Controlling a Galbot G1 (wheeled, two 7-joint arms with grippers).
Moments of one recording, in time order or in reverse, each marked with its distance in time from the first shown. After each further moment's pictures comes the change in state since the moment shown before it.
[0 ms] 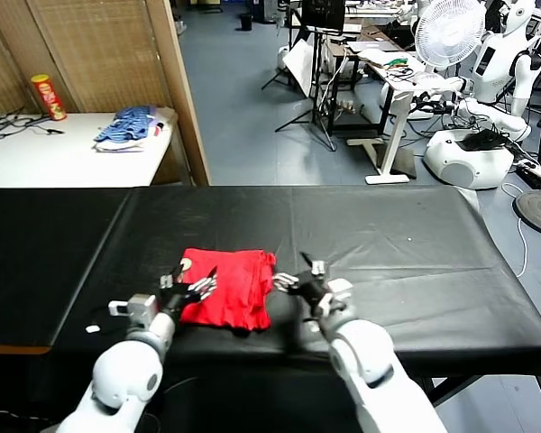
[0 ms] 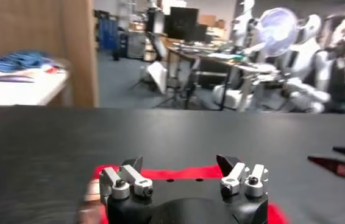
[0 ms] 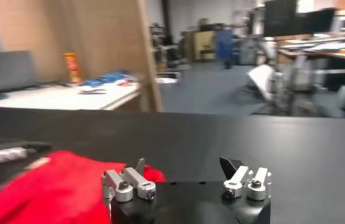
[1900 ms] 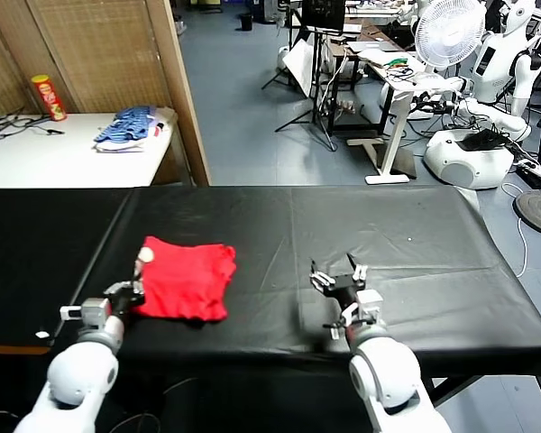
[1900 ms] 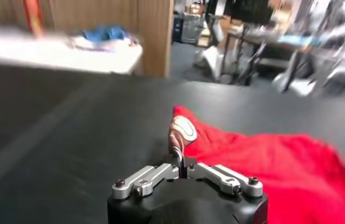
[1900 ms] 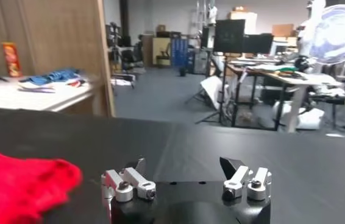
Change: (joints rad) left arm 0.022 0.101 -0.169 0.130 0.177 -0.052 0.017; right arm -0.231 0.034 0.245 0.237 -0.104 -0.026 0.123
